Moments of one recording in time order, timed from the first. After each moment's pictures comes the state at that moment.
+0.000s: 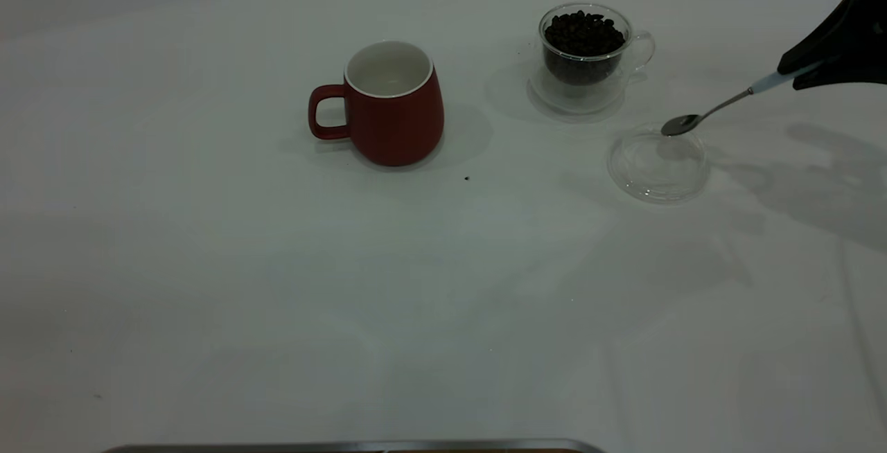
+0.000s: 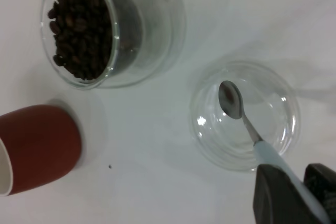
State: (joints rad) left arm 0.07 -0.02 -0.49 -0.01 1.14 0.06; right arm -0.31 2.04 -0.92 1.32 0.52 -0.89
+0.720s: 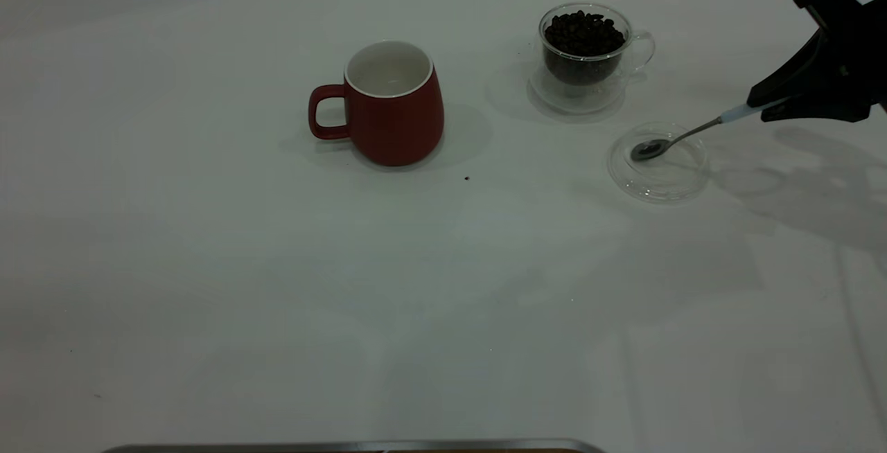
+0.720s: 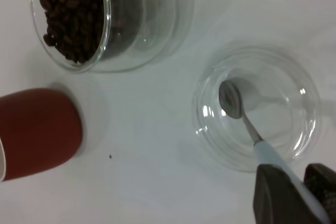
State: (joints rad) left arm 0.07 -0.02 -0.49 -0.01 1.14 0.06; right arm -0.31 2.16 -0.92 1.50 0.58 -1.12
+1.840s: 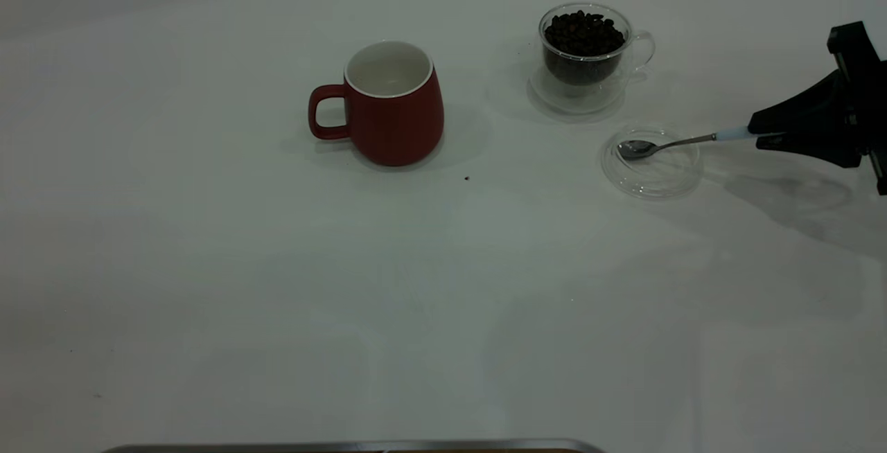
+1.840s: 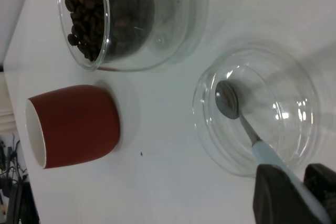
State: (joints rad) left arm 0.07 -0.02 -0.49 -0.01 1.14 0.06; right arm -0.45 2.38 -0.92 1.70 0.86 -1.47
